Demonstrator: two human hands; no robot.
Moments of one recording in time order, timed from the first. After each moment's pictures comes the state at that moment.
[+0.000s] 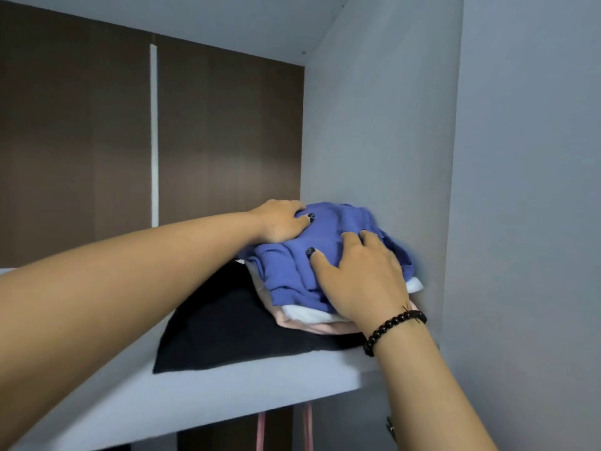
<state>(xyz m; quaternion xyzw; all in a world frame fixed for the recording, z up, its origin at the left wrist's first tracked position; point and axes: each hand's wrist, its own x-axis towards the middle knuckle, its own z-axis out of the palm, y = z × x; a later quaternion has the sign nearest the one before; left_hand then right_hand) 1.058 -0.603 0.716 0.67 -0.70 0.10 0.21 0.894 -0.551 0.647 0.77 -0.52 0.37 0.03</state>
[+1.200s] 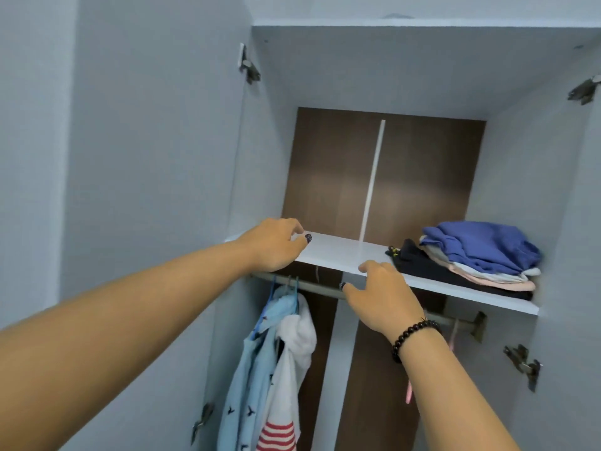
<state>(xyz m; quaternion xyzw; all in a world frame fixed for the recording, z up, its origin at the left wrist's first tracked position) 1.061 -0.038 0.649 0.83 -0.47 0.14 0.28 0.899 -0.156 0.614 0.91 -0.28 0.29 -0.07</state>
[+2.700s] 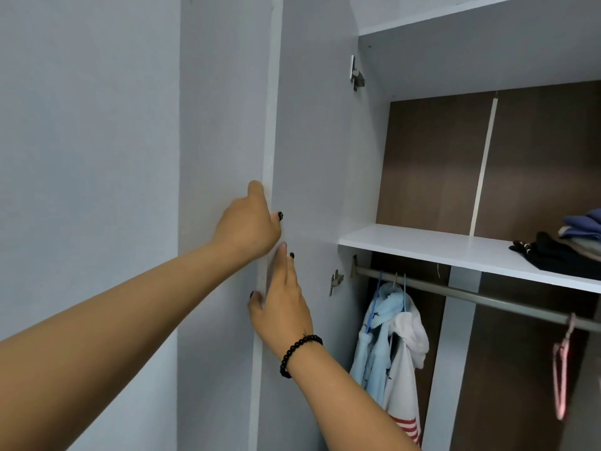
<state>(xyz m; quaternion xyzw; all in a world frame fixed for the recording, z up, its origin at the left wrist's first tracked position) 1.087 0.190 0.652 0.86 -0.23 0.30 0.35 1.059 0.113 0.536 0.90 0.02 0.33 -0.29</state>
